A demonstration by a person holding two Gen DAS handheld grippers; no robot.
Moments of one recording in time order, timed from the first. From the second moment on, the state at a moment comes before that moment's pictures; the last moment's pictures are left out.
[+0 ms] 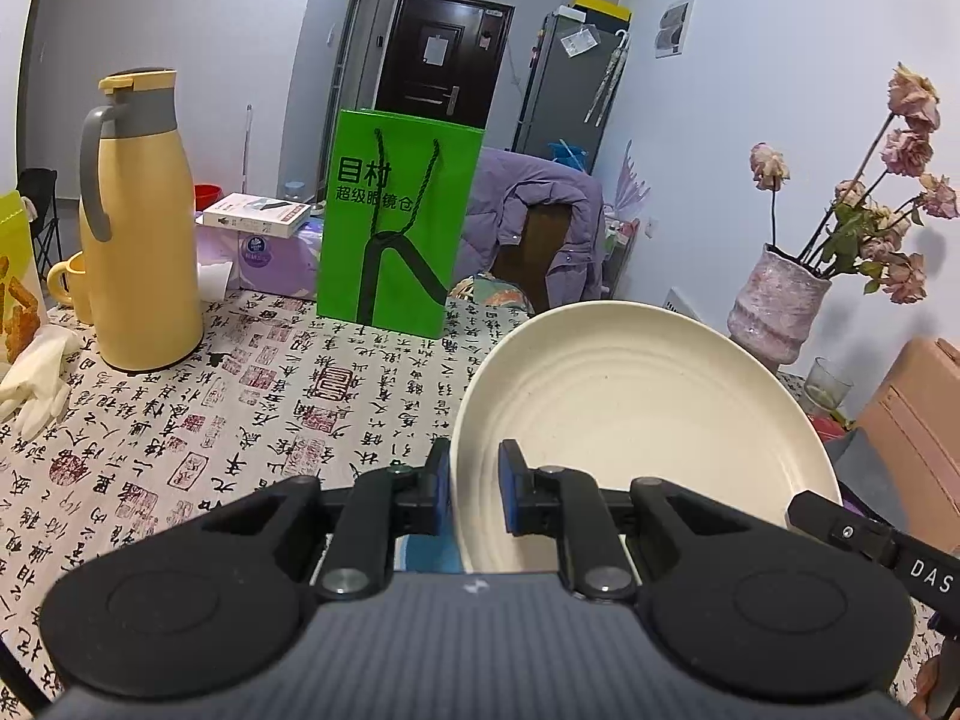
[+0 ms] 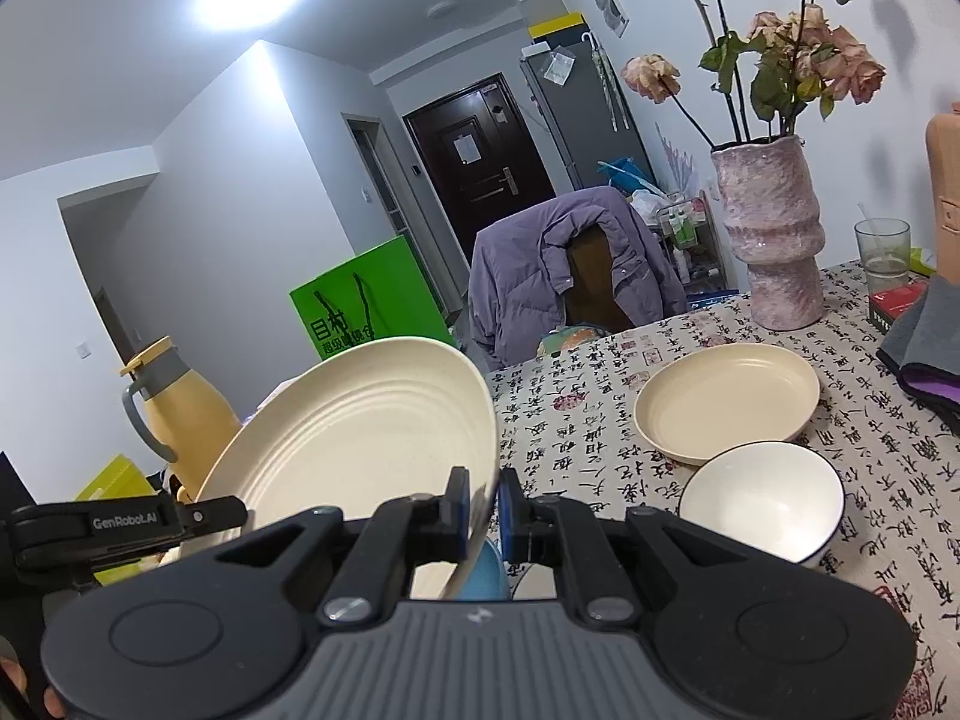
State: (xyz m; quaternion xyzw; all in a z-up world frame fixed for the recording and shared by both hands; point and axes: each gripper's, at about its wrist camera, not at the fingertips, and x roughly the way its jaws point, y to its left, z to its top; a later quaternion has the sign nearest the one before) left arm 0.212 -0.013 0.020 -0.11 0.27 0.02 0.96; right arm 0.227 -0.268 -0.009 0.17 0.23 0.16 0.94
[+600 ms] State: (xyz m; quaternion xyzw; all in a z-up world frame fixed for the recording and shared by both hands) left arm 0.170 -0.034 0.017 -0.11 0.26 0.01 0.96; right arm 0.189 -0.291 -0.013 0.18 0.22 0.17 0.94
